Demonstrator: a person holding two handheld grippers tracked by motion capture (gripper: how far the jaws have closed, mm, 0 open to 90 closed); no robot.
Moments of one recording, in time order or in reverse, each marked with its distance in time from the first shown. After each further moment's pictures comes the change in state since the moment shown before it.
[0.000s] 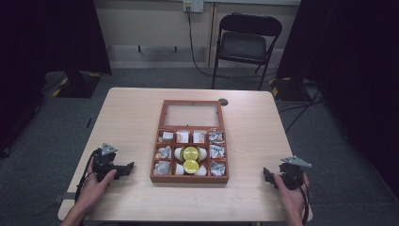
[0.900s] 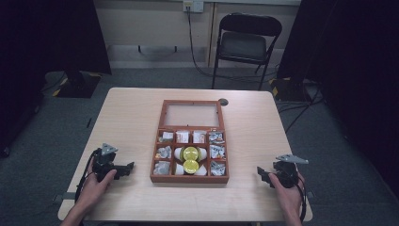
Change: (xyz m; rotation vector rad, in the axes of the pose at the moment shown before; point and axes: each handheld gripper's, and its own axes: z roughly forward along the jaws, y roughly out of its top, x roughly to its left) left arm 0.000 0.000 0.000 0.000 0.000 0.000; right arm 0.018 0.015 -0.009 0.005 0.150 -0.027
